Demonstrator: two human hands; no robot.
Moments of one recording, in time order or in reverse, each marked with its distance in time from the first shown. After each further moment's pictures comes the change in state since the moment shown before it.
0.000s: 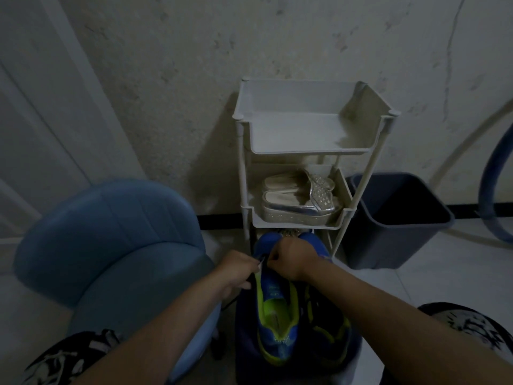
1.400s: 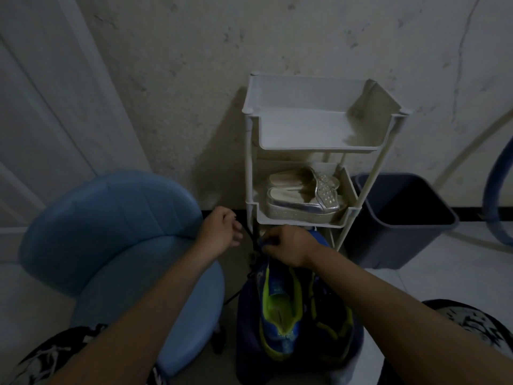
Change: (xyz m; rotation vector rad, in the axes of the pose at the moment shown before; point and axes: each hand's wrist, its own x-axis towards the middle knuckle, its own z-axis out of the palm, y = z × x) left_hand 0.004 0.032 -0.049 -0.080 0.234 0.291; right_hand 0.006 -0.007 -0.021 0.188 0.004 -0.065
